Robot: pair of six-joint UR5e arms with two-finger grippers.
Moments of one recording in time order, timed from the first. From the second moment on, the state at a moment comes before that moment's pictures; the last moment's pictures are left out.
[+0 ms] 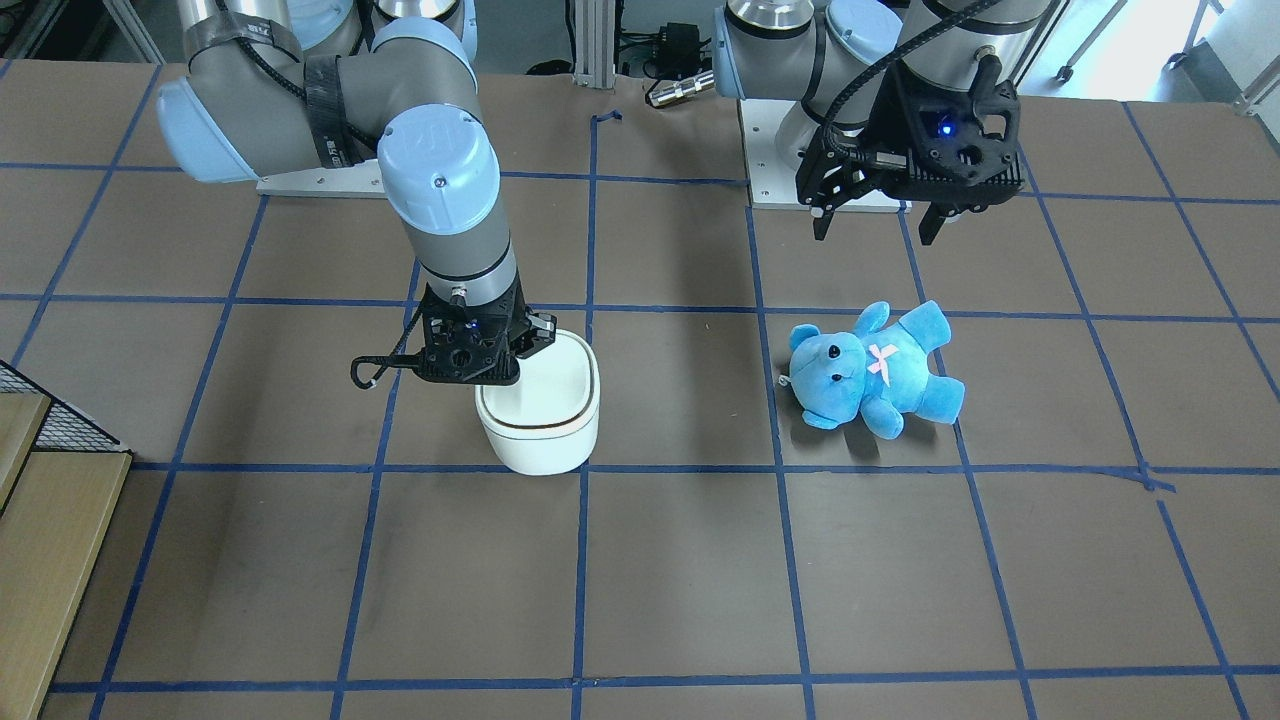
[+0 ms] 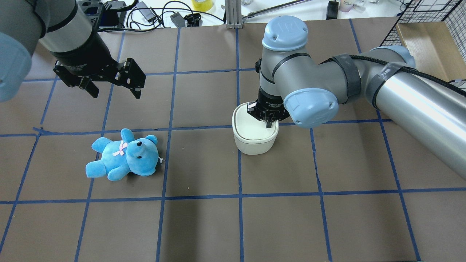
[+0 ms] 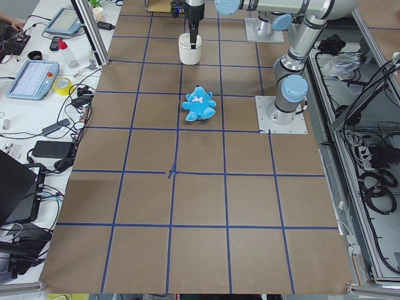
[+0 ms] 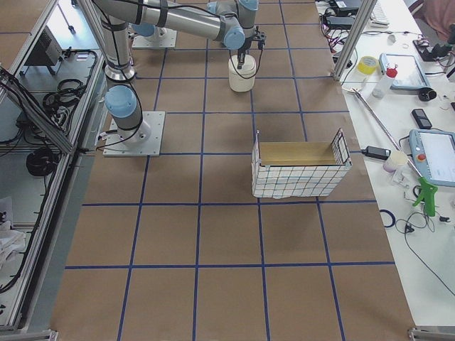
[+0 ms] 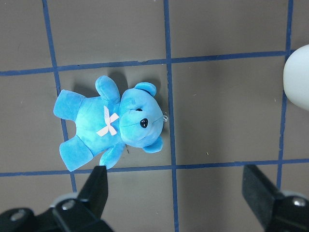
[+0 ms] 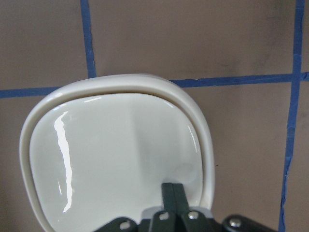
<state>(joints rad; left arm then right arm) -1.58 -1.51 -1.59 -1.58 1.60 0.04 1.84 -1.33 1.75 -1.94 -1.53 0.31</state>
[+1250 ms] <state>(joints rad) -1.58 -1.51 -1.59 -1.58 1.60 0.04 1.65 -1.47 1.44 -1.62 -1.60 0.15</state>
